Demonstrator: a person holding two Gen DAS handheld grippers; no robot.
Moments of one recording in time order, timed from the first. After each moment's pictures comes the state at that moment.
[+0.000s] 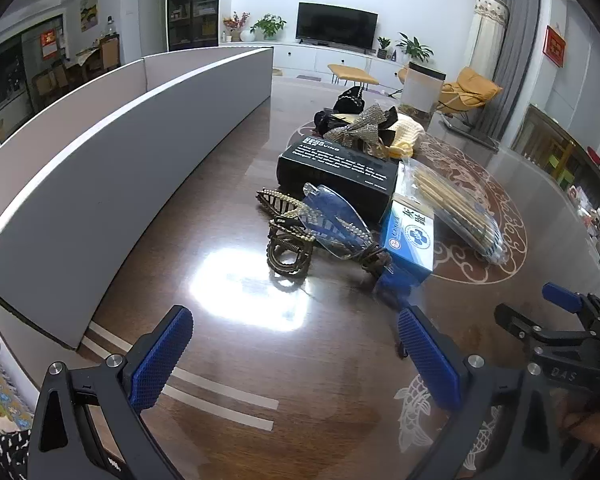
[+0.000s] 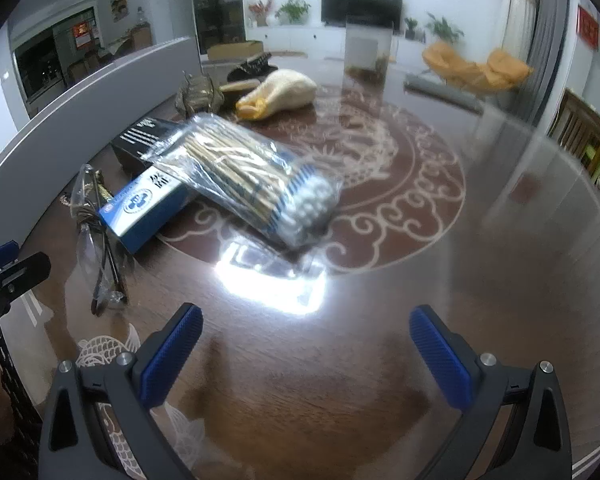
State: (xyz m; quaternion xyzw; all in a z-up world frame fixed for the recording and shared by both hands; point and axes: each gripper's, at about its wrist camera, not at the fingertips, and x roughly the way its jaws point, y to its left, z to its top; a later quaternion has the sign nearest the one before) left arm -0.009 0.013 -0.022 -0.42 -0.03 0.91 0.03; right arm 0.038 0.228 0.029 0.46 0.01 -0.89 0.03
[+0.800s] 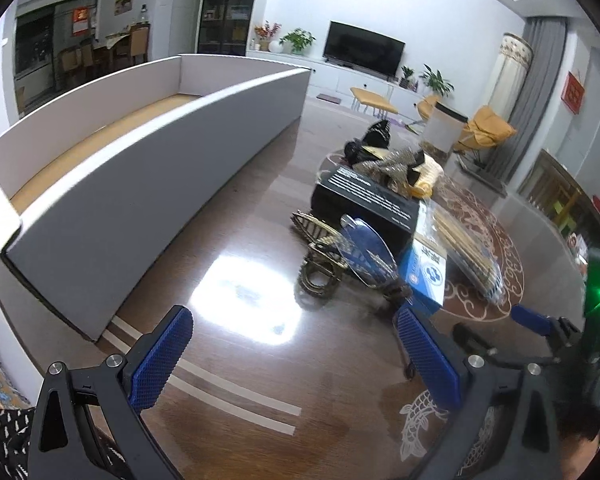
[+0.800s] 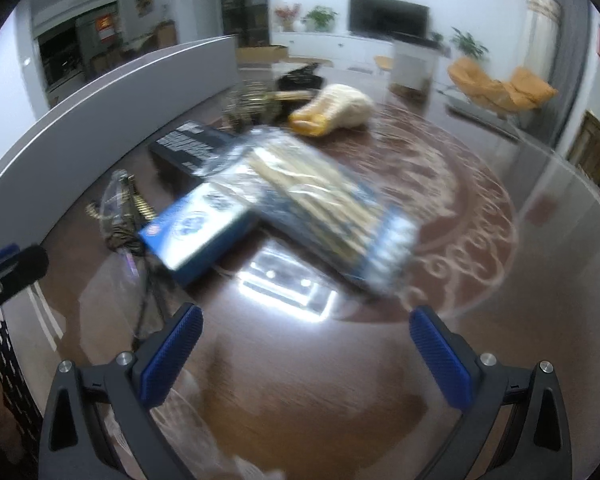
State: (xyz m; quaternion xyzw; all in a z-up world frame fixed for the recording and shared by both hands) left arm -0.001 -0.019 -0.009 -0.39 -0.10 0.91 0.00; right arm 0.019 0.165 0.032 0.43 0.06 -0.90 0.08
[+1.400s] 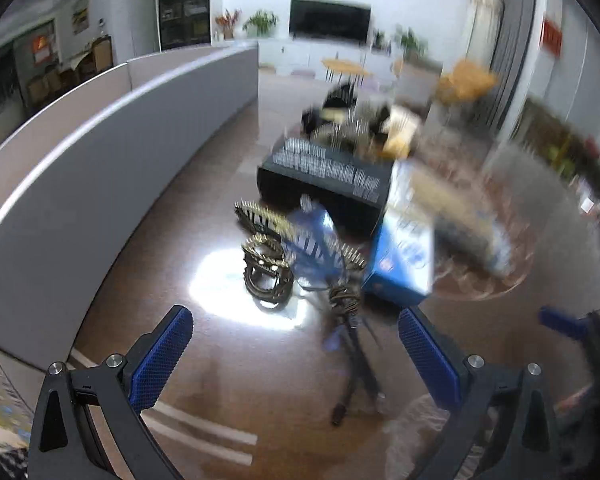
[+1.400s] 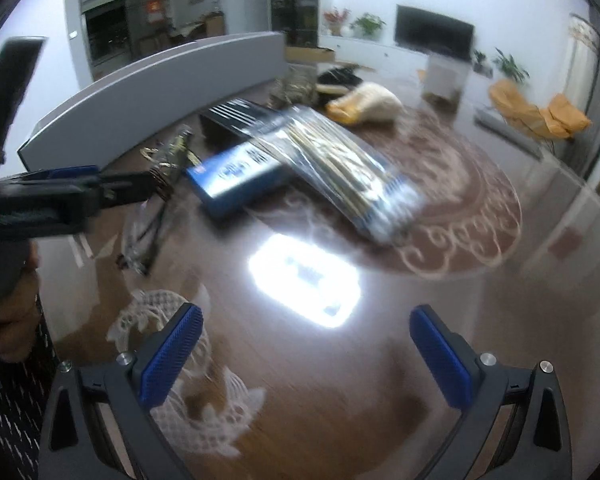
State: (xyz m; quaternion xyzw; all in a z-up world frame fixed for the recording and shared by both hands) left arm -0.041 0.034 -0.031 -0.44 0.00 0.90 0.02; right arm 0.063 0.201 0.031 0.43 0.07 -0.89 0.14
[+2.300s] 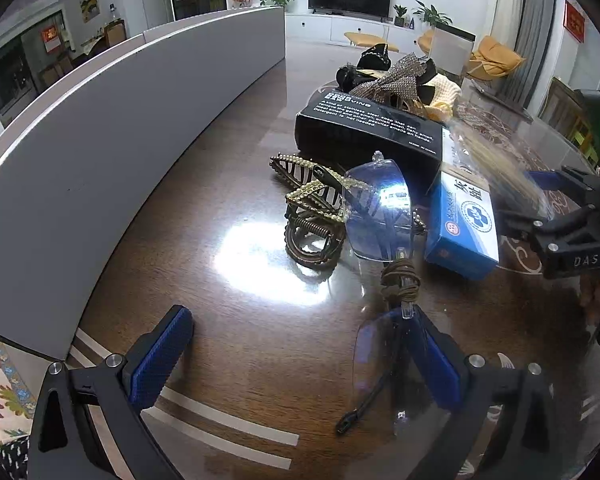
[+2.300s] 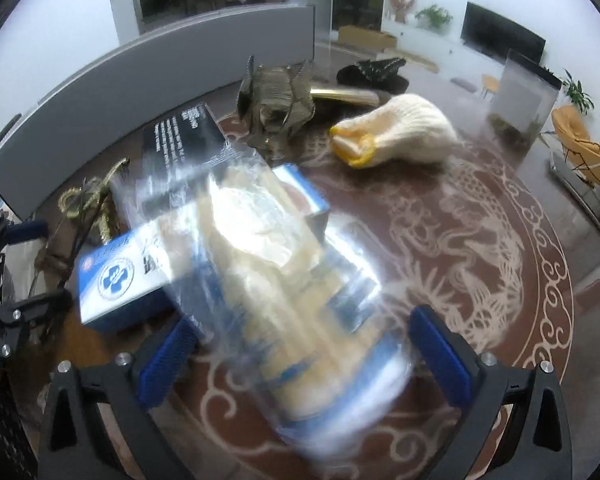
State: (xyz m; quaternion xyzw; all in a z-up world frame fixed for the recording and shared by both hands) left arm -0.048 0.016 -0.054 -0.47 0.00 0.88 -0.01; right arm -0.085 0.202 0.018 0.44 0.13 -0.85 0.25
